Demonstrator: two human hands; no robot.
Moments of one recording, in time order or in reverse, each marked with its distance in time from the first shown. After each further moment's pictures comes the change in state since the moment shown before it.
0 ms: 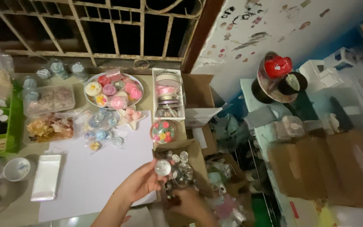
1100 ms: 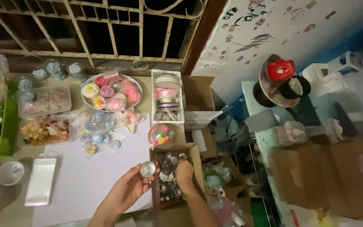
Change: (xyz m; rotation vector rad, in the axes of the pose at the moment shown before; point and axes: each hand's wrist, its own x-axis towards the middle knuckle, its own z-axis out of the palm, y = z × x) left_hand -0.012 0.008 -0.008 -0.122 0.268 0.193; right_hand 0.156 0.186 0.110 -0.201 0.496 0.590
